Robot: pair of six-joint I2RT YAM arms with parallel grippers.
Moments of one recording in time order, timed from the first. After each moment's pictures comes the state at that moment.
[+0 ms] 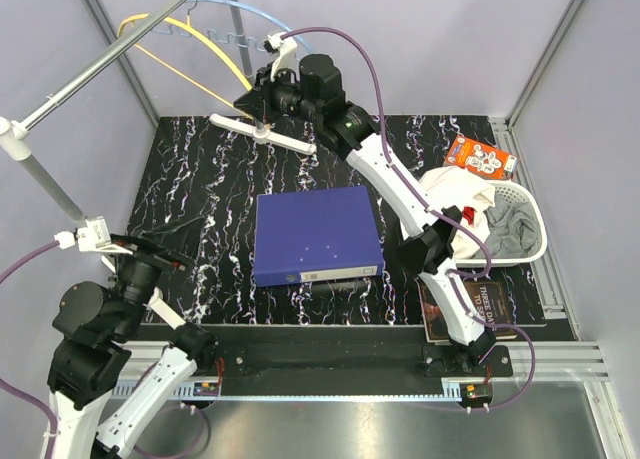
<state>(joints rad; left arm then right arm) -0.49 0.27 0.97 -0.60 -0.24 -0.60 0.76 2.34 2.74 -0.39 -0.33 0.26</state>
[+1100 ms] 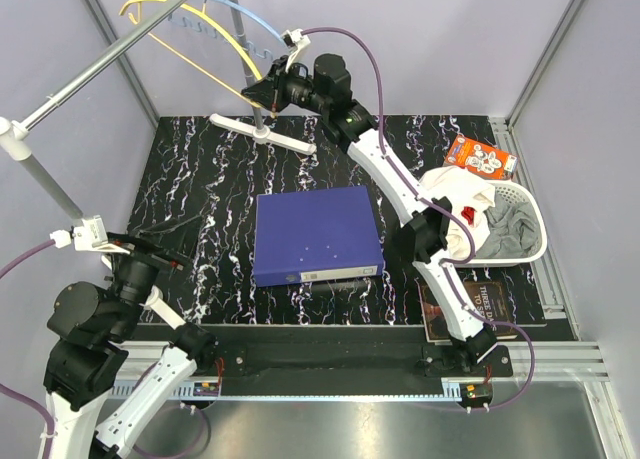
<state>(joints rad) -0.49 0.28 1.01 -0.60 -0.23 -0.58 0.66 2.49 2.78 -0.14 -0.49 0.41</state>
